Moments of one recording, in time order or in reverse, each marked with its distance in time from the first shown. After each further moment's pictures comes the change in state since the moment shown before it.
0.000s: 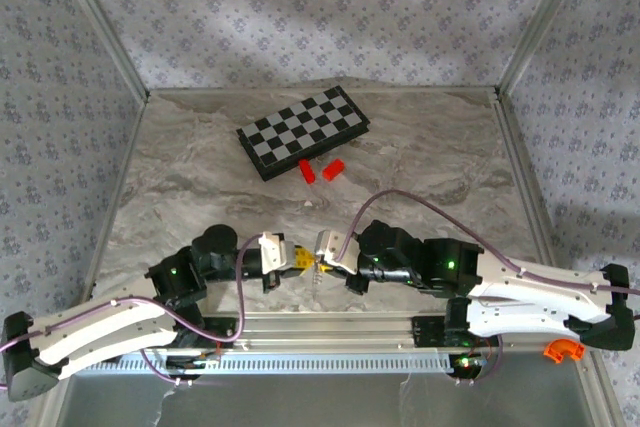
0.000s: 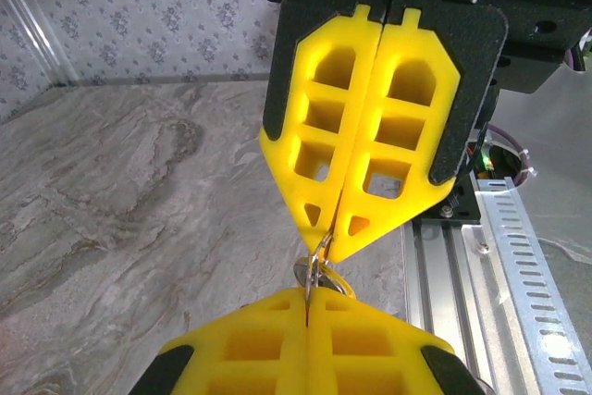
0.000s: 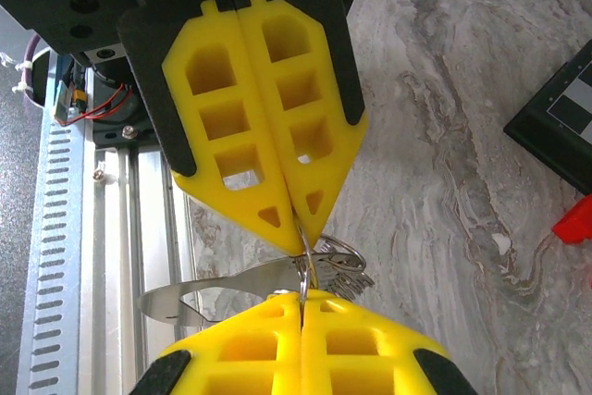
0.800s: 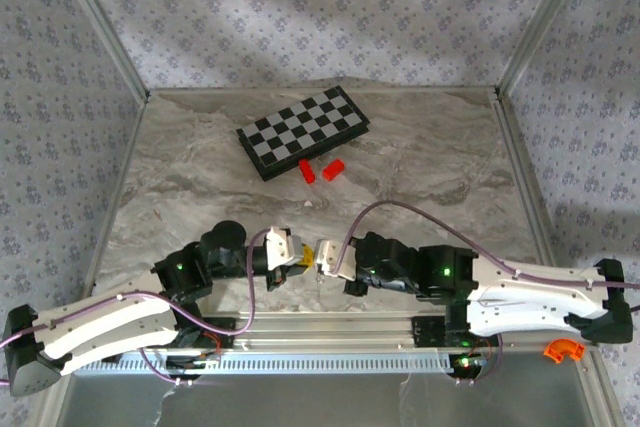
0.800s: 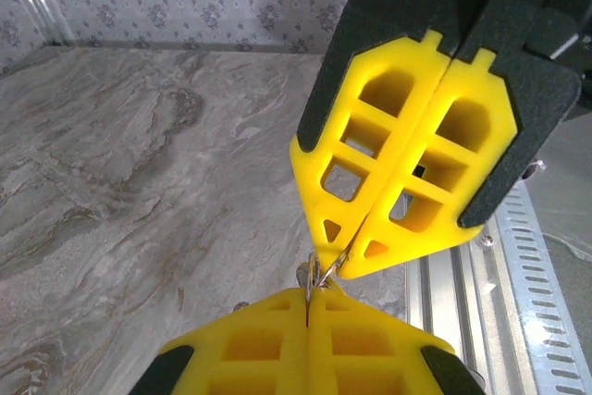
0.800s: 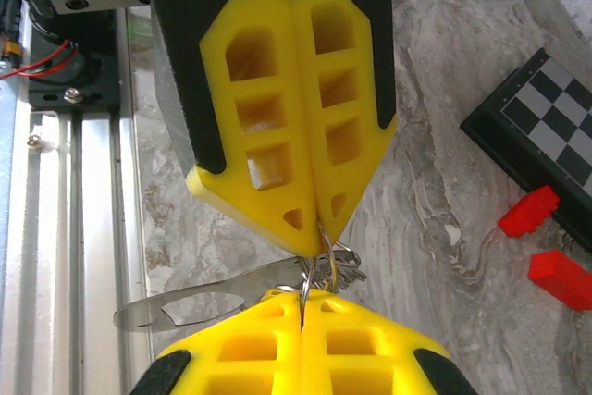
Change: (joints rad) left arm 0.000 0.061 0.035 -0.031 -0.027 -0.045; right arm 0.073 0.006 -0.043 0.027 0.167 -0.074
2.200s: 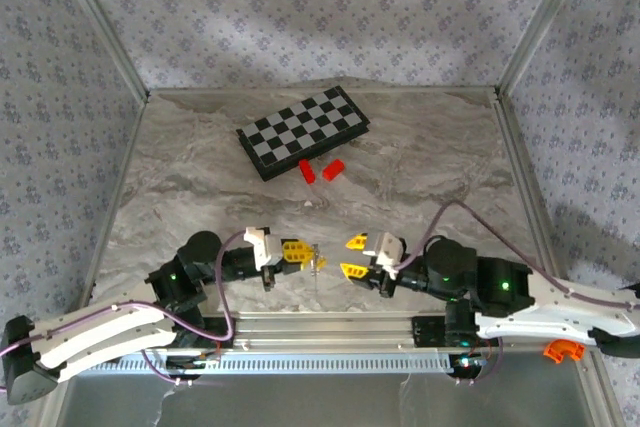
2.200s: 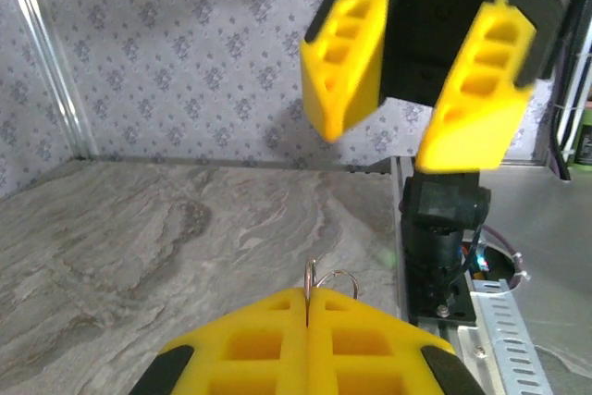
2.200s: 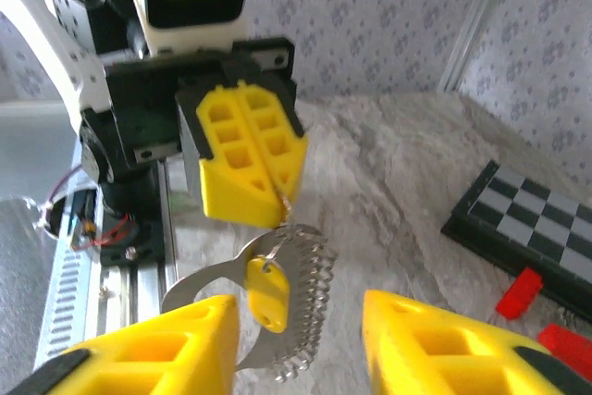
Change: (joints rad) left arm -0.001 -0.127 -0.118 0.301 0.040 -0.097; right arm -0.009 -0.379 -0.138 0.168 -0.060 0.118
